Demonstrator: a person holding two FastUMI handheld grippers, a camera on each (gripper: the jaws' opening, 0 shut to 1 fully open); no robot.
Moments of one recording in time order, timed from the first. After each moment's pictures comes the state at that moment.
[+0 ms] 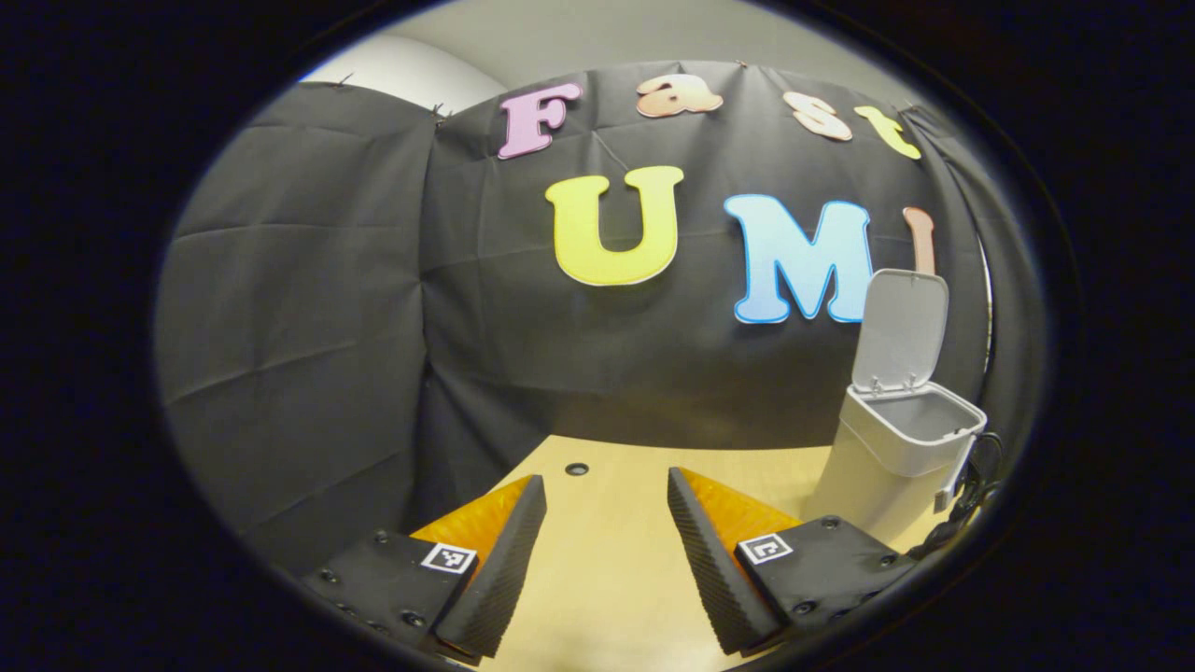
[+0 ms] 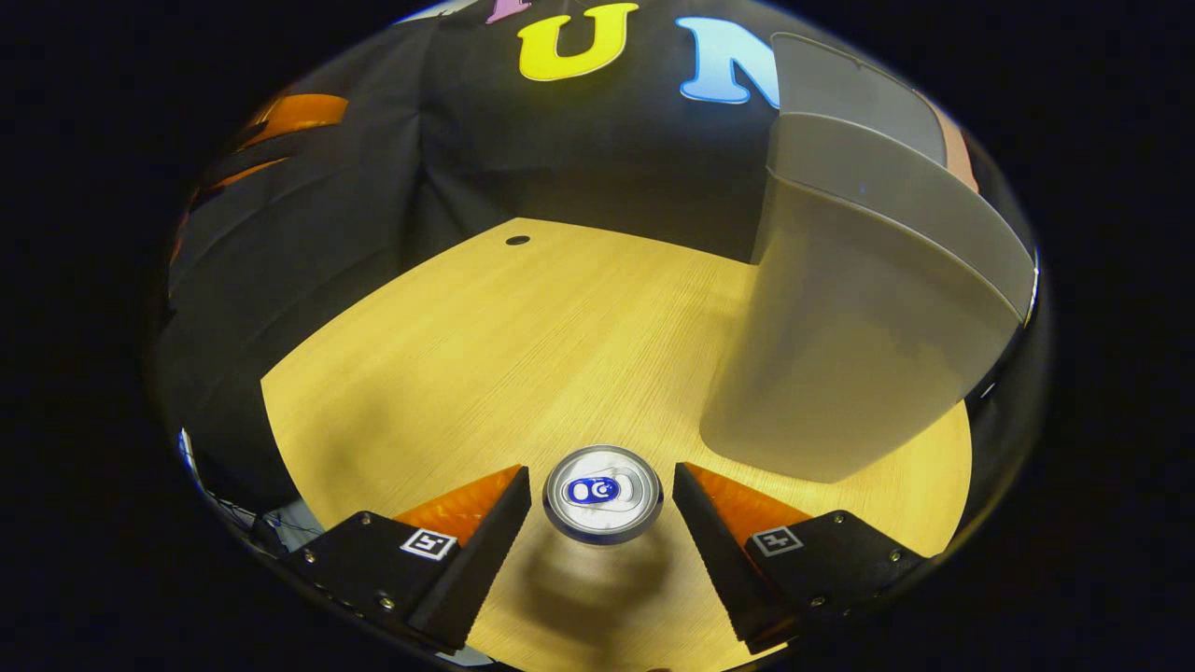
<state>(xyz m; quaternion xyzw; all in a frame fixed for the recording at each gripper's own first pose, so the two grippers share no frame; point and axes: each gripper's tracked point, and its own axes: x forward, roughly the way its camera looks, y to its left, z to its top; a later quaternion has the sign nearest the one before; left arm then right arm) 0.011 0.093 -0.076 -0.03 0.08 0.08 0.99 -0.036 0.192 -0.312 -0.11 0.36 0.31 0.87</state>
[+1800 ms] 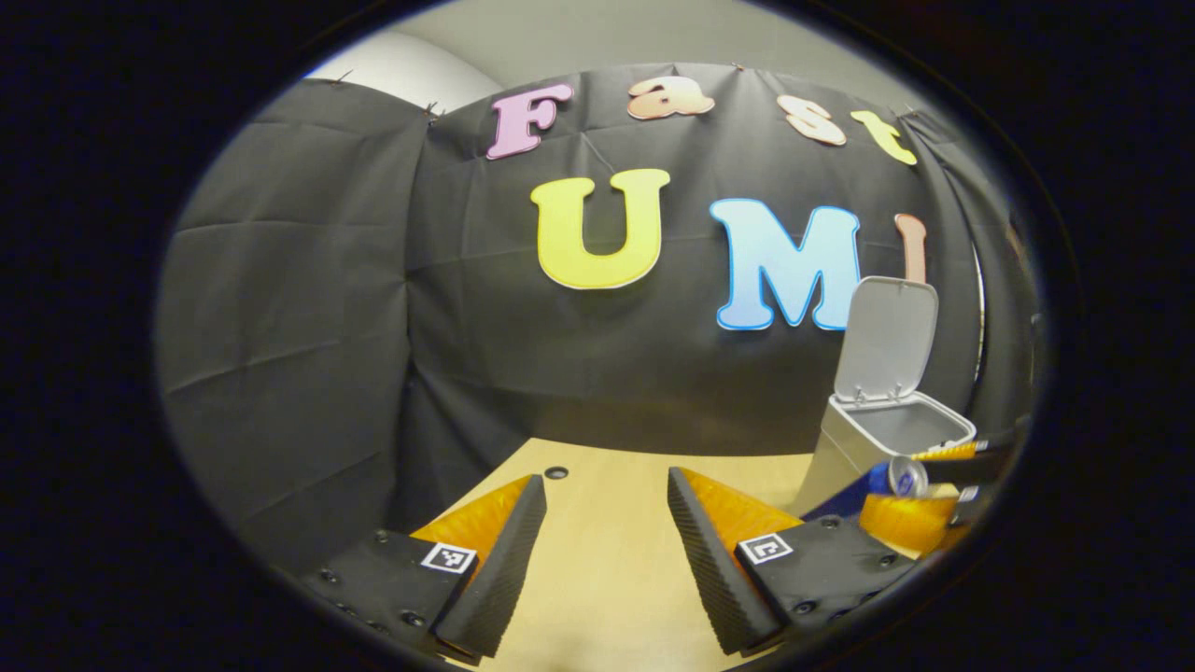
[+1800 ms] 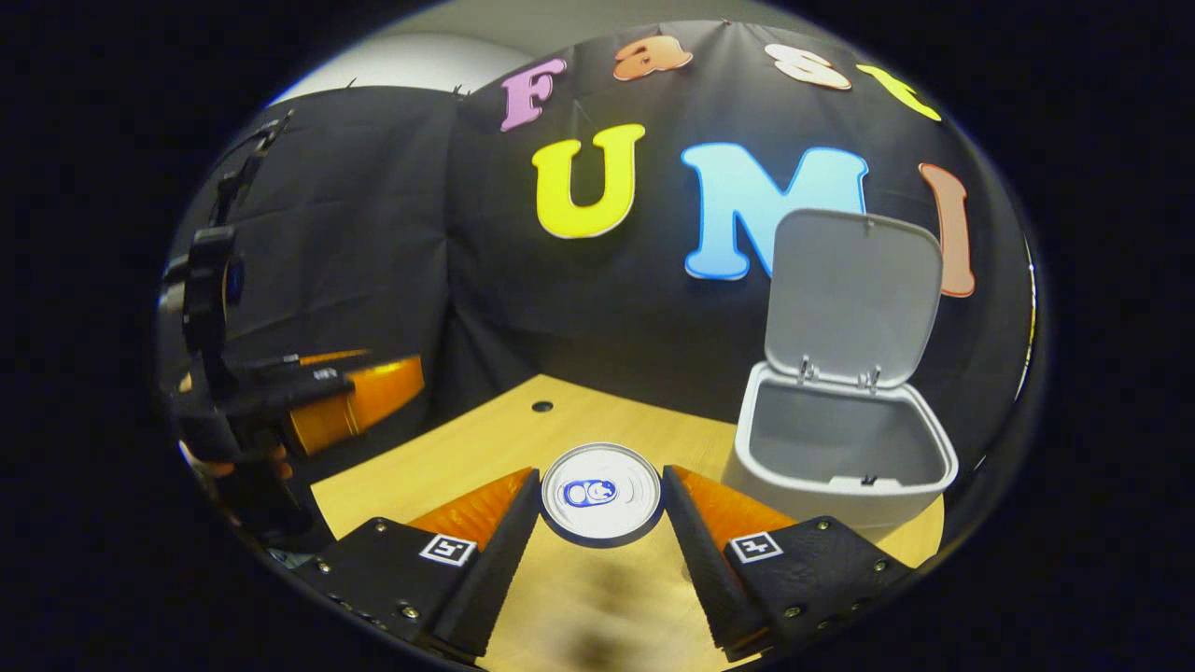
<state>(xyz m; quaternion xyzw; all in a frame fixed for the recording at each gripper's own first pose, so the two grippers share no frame) 0.023 0.065 -0.068 -0.04 0.08 0.06 0.99 0.011 0.222 -0.080 -0.02 0.14 0.35 0.93</state>
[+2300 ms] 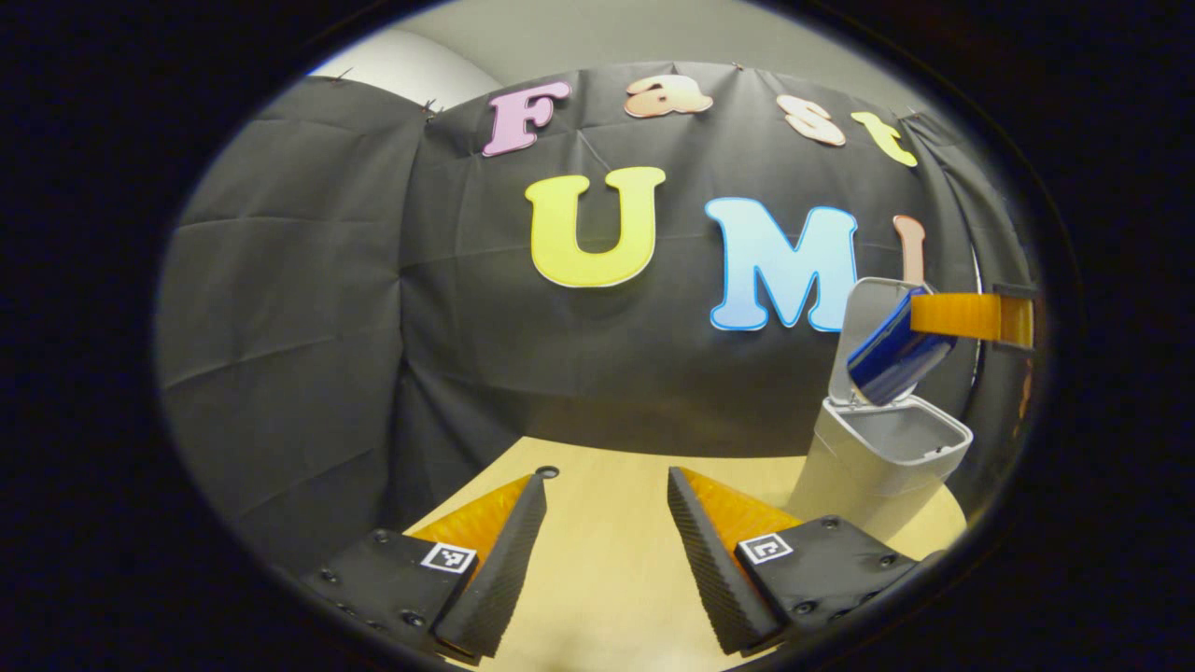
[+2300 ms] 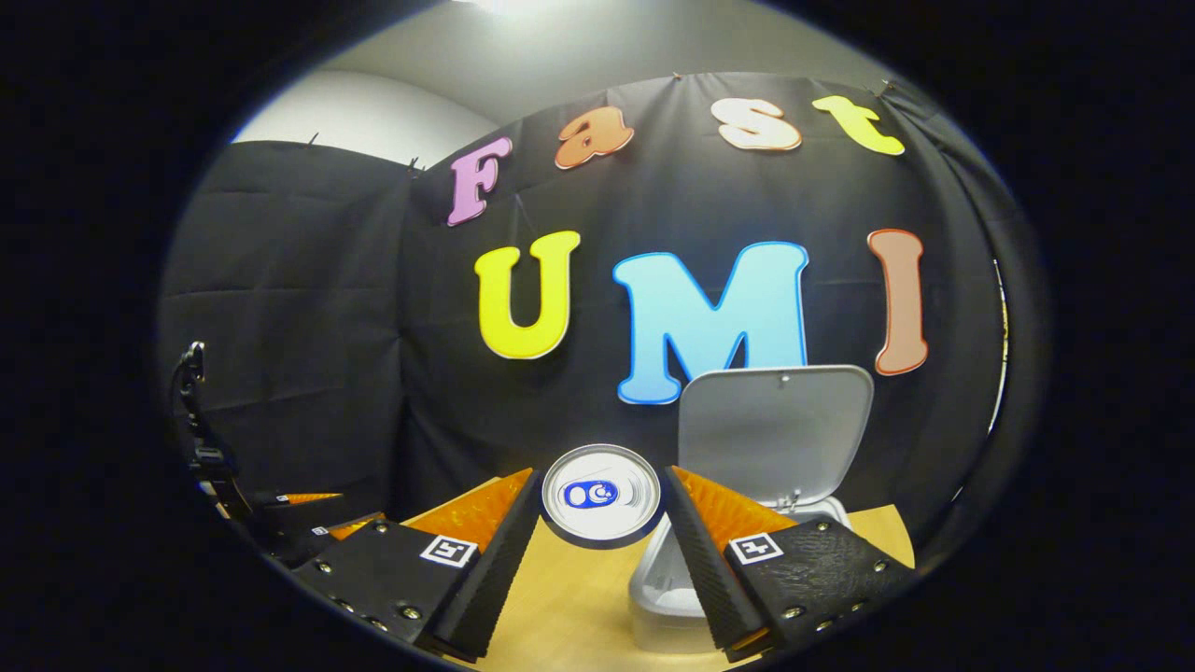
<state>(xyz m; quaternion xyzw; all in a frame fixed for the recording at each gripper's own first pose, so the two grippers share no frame) 0.033 0.055 -0.068 -0.05 0.08 0.06 0.99 0.093 0.160 0.023 0.03 0.04 0.26 0.96</state>
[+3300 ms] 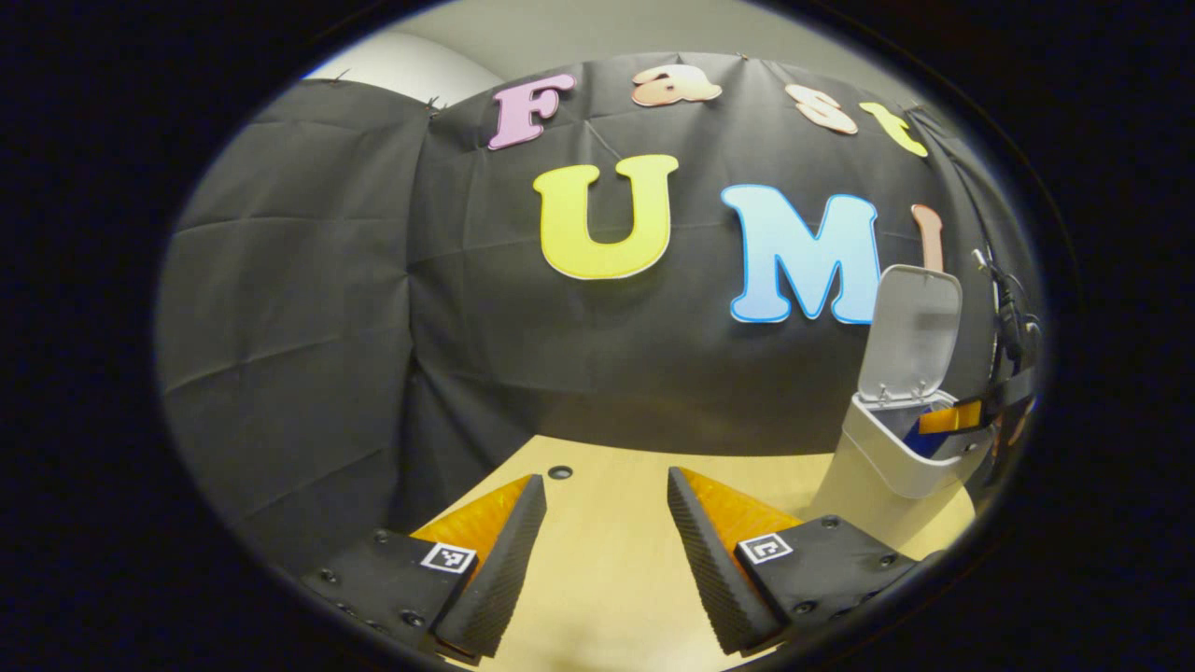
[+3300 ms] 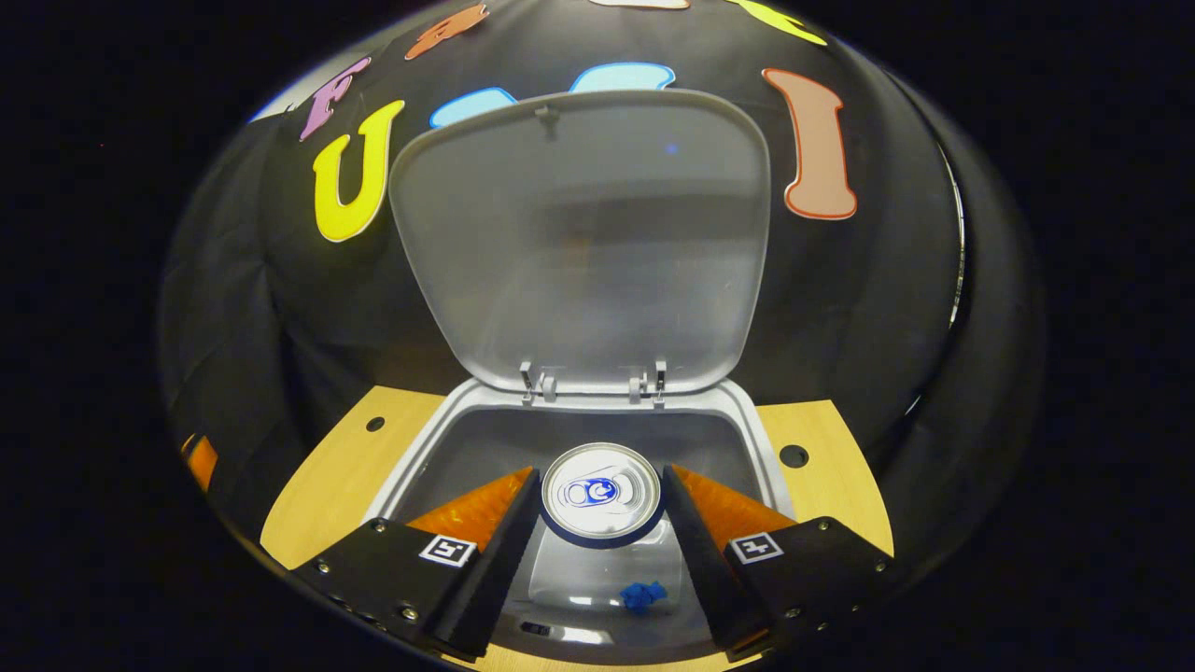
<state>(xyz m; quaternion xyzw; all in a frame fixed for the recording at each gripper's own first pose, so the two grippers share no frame) 0.061 0.074 -0.081 -0.03 0.09 0.09 0.99 0.197 0.078 -0.151 0.01 0.28 0.16 0.94</state>
